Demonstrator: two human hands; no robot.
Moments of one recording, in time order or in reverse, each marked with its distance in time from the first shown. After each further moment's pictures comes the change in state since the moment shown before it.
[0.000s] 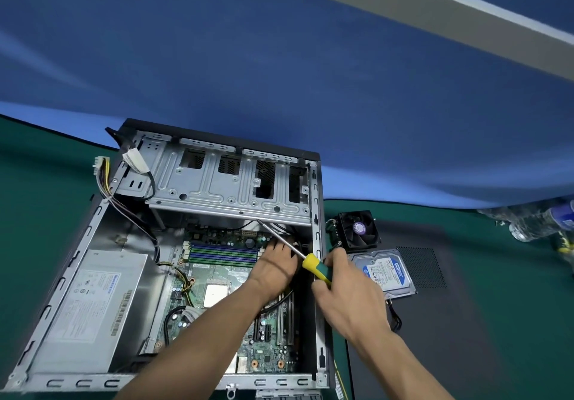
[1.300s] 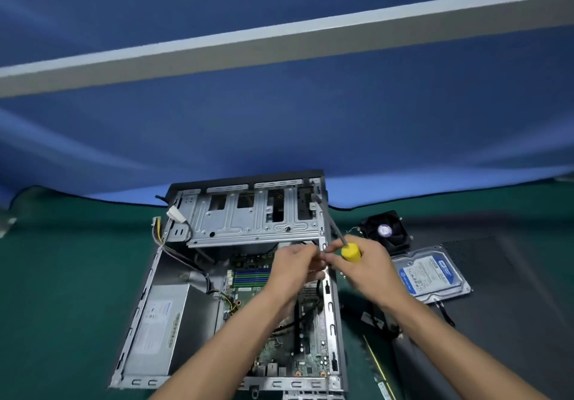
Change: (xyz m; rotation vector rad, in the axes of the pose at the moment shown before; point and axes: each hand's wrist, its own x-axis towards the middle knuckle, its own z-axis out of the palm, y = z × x) left_hand -0.040 0.048 -0.145 -1.575 0.186 -0.701; right_hand 0.039 0.042 -0.012 0.890 -0.011 -0.139
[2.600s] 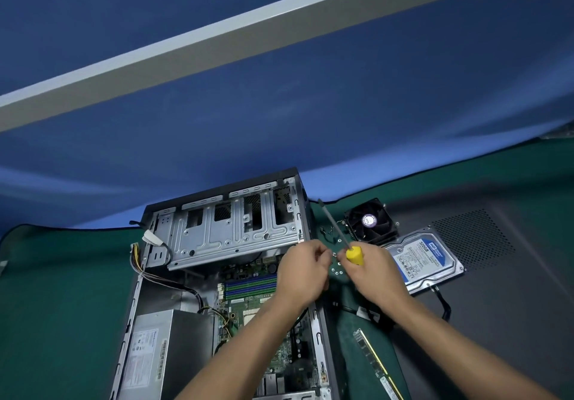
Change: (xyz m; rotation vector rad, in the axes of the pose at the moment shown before) left_hand 0.026 -0.010 0.041 0.955 0.003 0.335; right_hand 0.007 0.053 -0.014 -0.158 0.111 0.144
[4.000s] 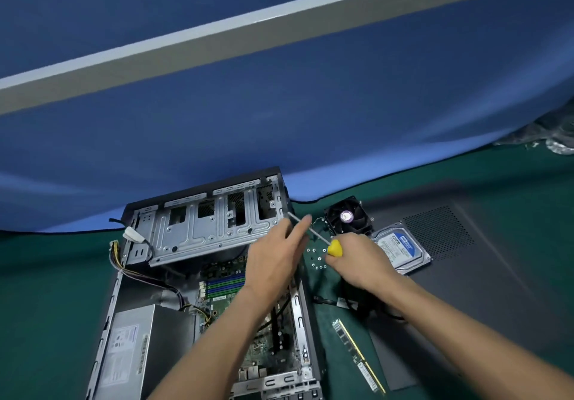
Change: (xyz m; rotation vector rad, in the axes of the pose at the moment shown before) left_hand -0.010 -0.012 -0.019 0.513 0.456 0.626; right_hand -0.013 -0.022 -0.029 -0.364 -0.130 0.017
